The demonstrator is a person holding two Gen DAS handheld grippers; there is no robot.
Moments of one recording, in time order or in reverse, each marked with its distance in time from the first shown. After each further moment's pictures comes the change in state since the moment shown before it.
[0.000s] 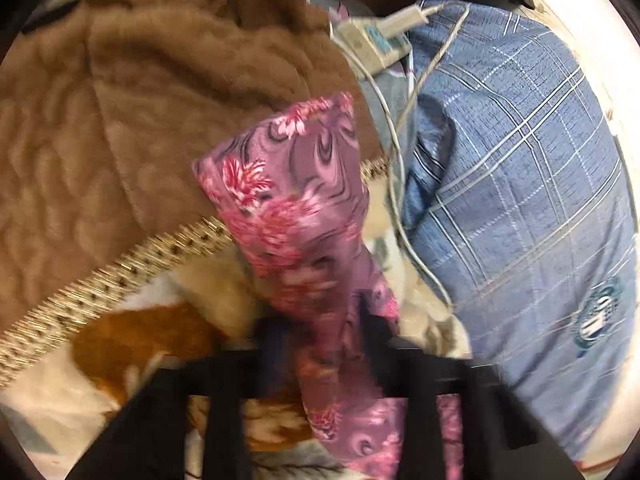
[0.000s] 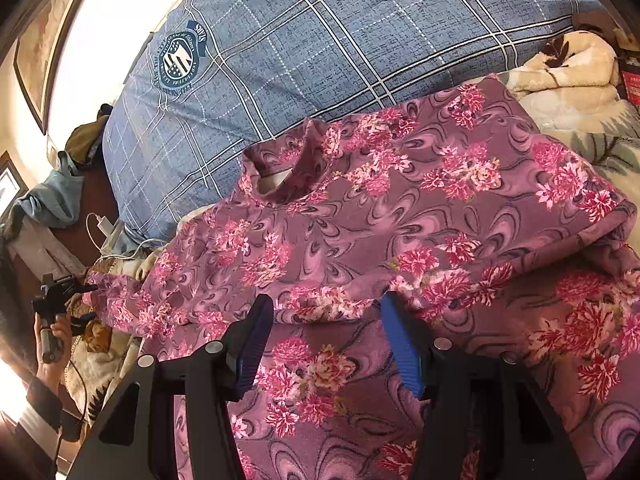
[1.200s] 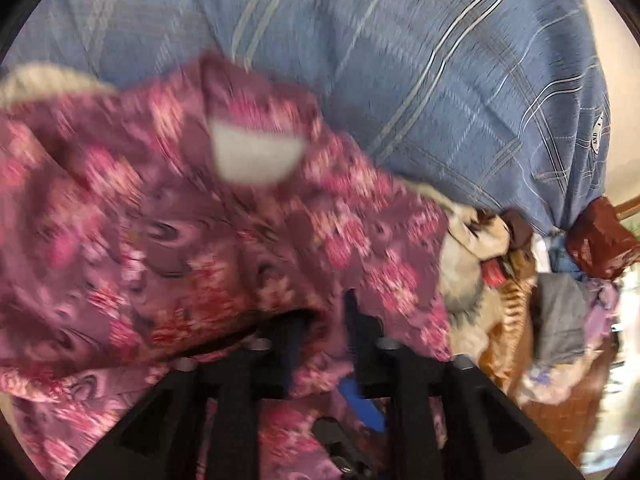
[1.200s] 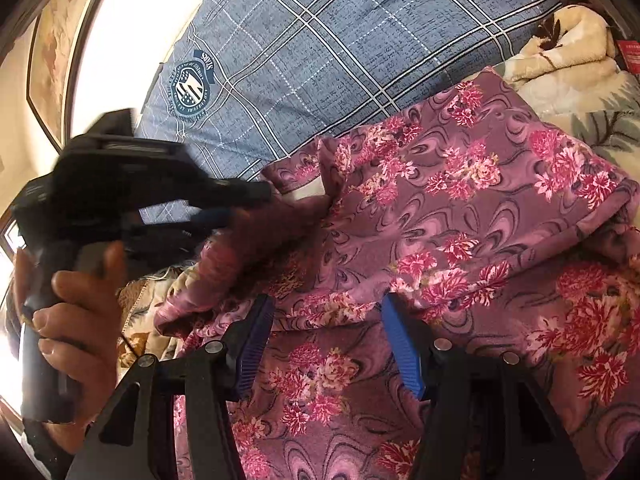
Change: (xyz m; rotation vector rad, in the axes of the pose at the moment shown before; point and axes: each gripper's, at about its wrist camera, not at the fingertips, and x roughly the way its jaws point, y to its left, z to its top) left arm 0.143 -0.316 -0.363 0.651 0.602 -0.143; right arm -0.010 -0.012 -0.004 0.072 -0.050 0.127
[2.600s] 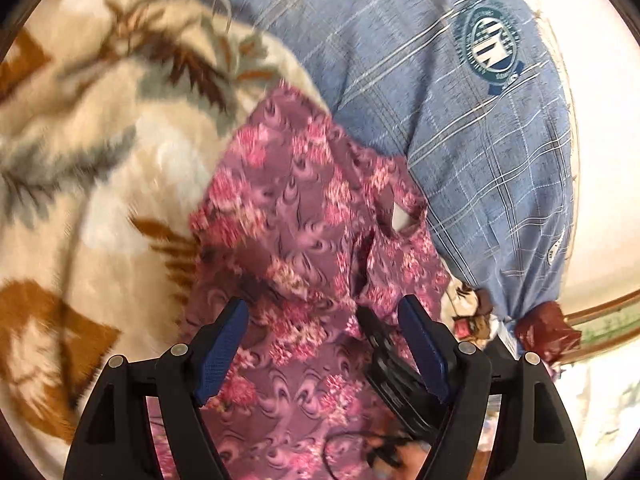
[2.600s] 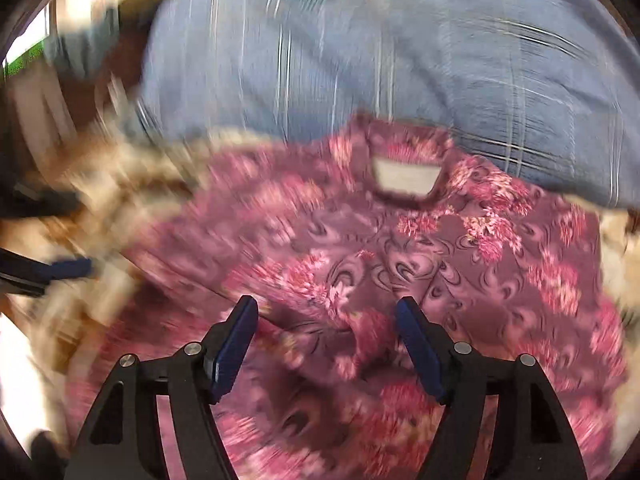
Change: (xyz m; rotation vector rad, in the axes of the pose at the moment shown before) left arm -0.152 0.194 -0.099 -0.311 -0.262 -0.146; right arm 0.093 0.131 -0.010 -0.631 0.251 -0.370
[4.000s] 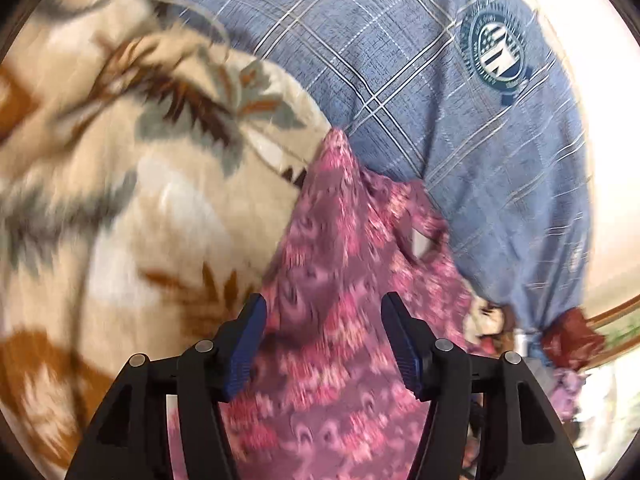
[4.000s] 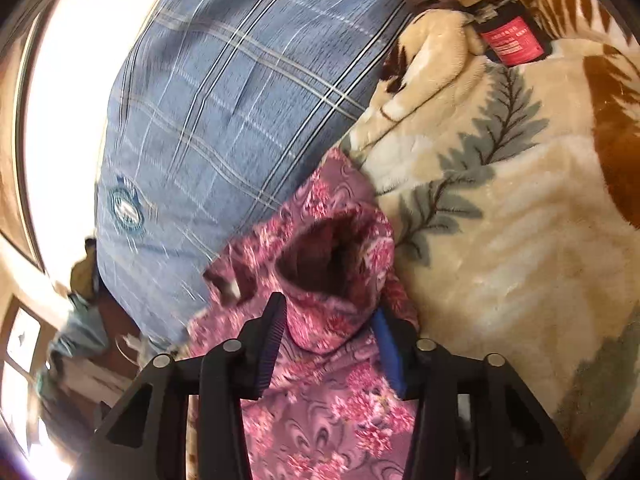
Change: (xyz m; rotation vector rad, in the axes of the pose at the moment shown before) left arm 0.036 -0.015 0.028 0.079 -0.102 0.106; right arm -0.061 -0.253 -0.120 1.003 -0.232 0.307
